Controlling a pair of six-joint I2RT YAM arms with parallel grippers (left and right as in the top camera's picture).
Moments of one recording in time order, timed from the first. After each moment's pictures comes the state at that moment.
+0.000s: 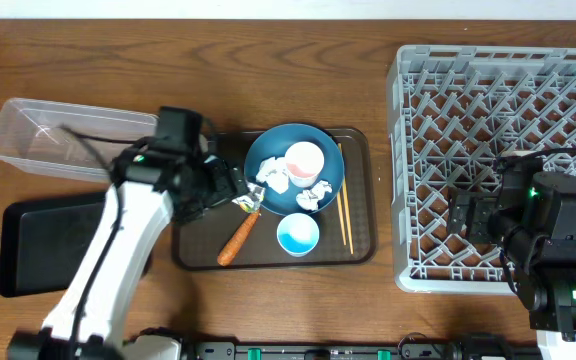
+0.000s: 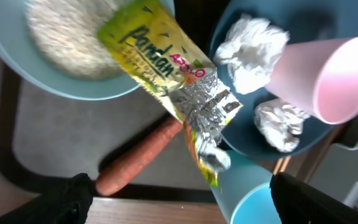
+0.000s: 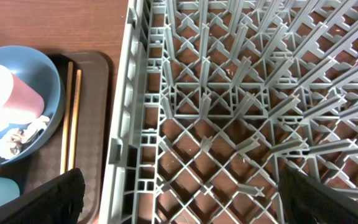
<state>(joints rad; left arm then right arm) -0.18 1.41 1.10 -1.02 0.23 -0.59 0.00 0.82 0.92 -0.88 -0.05 0.05</state>
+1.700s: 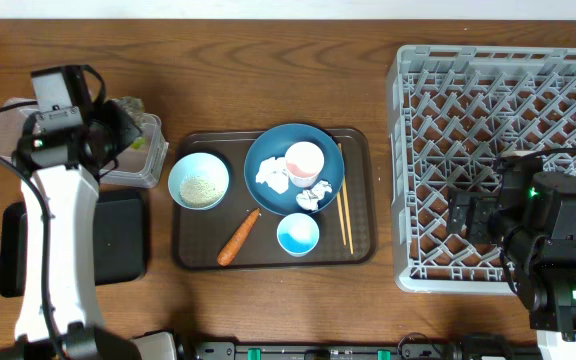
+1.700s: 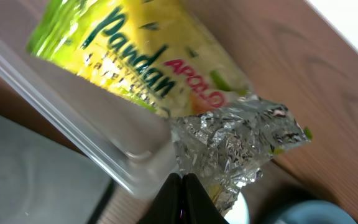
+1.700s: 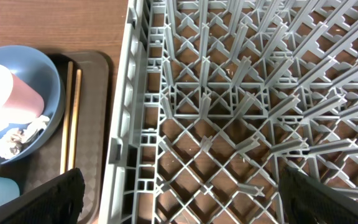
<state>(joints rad) 0.24 1.46 1.31 -0.82 0.01 -0.48 0.00 0.82 0.92 -0.88 -0.05 0.05</state>
